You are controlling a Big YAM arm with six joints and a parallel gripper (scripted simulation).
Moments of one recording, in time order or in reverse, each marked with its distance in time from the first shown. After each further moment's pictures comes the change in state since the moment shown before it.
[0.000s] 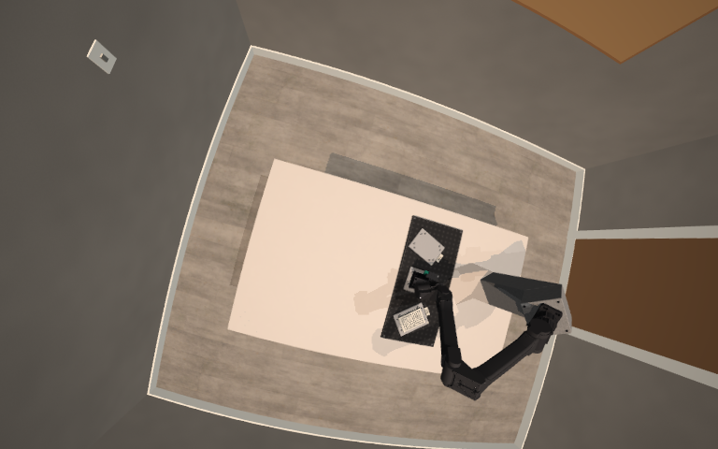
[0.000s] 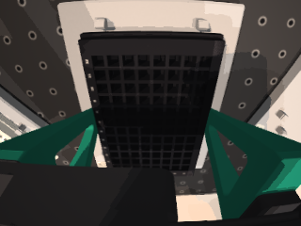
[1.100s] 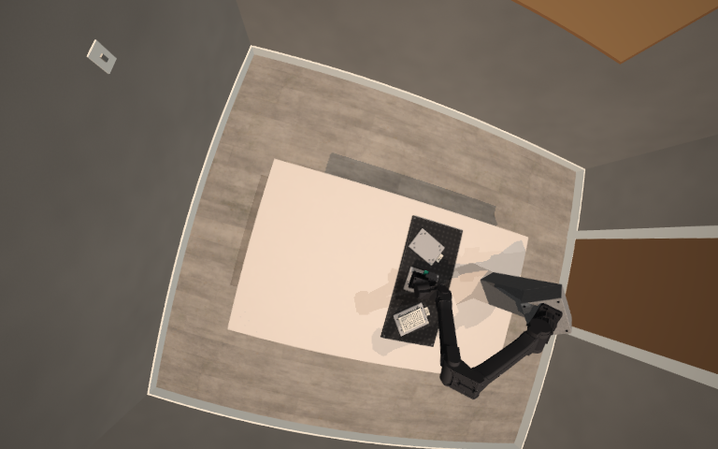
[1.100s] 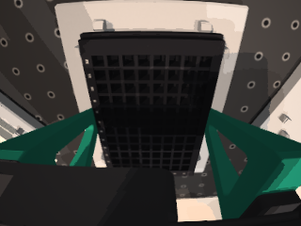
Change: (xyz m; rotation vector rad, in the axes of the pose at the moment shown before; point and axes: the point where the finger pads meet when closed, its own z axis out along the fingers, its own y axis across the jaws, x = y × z) arm -0.001 0.000 0.005 0.000 -0.002 0.000
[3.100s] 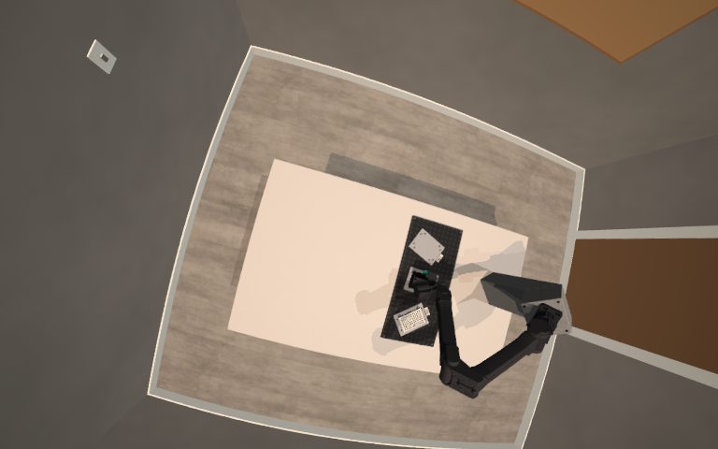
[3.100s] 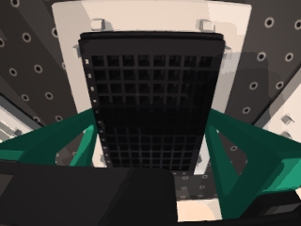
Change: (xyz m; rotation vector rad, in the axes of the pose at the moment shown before) arm 0.001 0.000 0.004 0.000 0.001 0.000
